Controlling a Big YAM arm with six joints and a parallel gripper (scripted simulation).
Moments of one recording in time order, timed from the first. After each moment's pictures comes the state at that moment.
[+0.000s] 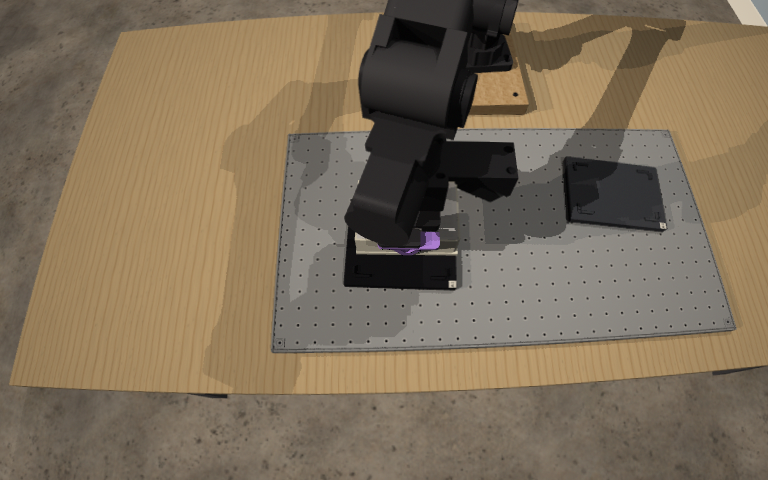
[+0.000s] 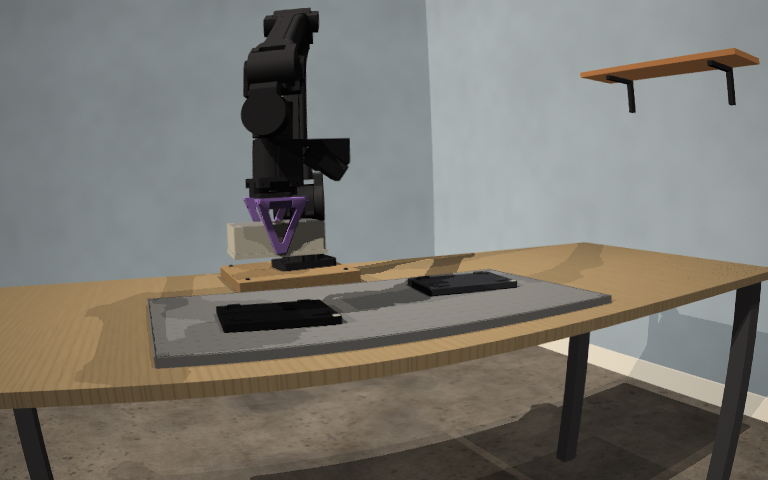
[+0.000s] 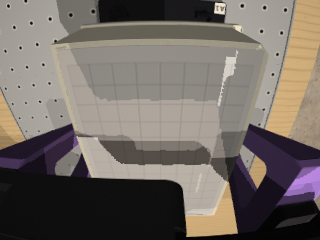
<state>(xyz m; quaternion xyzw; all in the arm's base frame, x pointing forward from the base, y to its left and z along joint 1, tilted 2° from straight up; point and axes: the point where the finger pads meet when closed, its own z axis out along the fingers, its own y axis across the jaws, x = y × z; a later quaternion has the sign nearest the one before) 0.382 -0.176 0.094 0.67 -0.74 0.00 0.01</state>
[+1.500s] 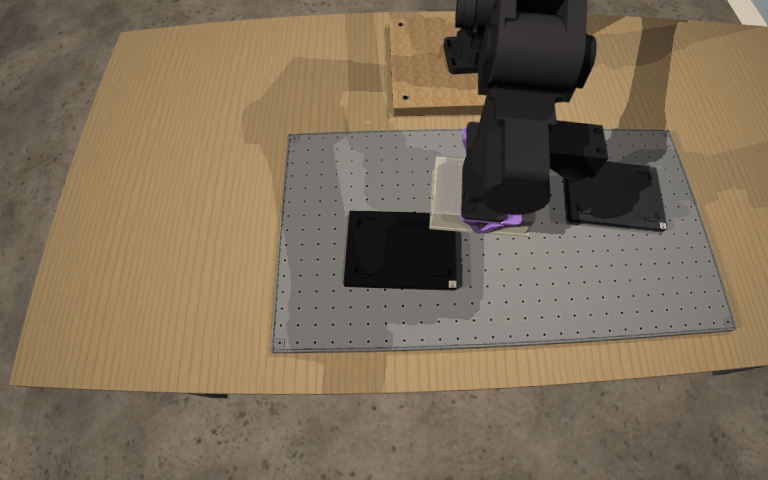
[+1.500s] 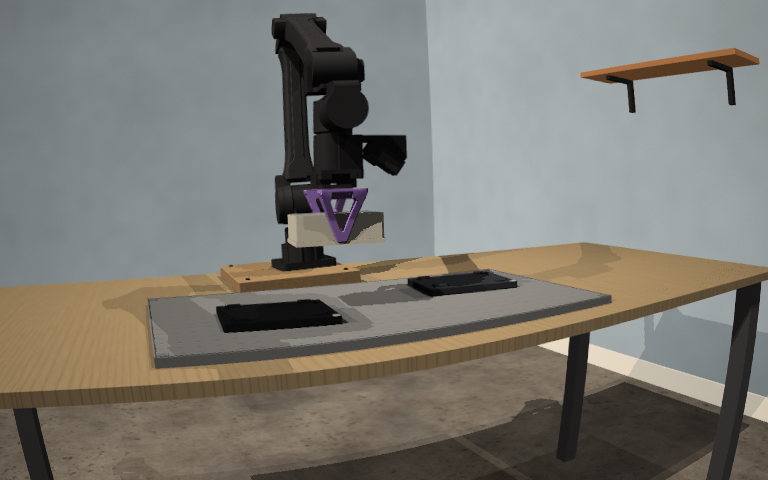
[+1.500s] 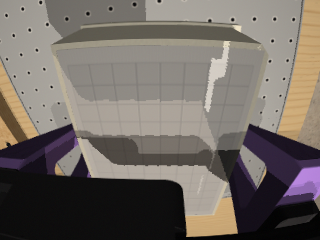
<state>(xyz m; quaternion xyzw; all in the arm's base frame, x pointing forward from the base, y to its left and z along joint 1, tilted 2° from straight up) 0.363 -0.078 0.098 0.64 -0.77 0.01 0.01</state>
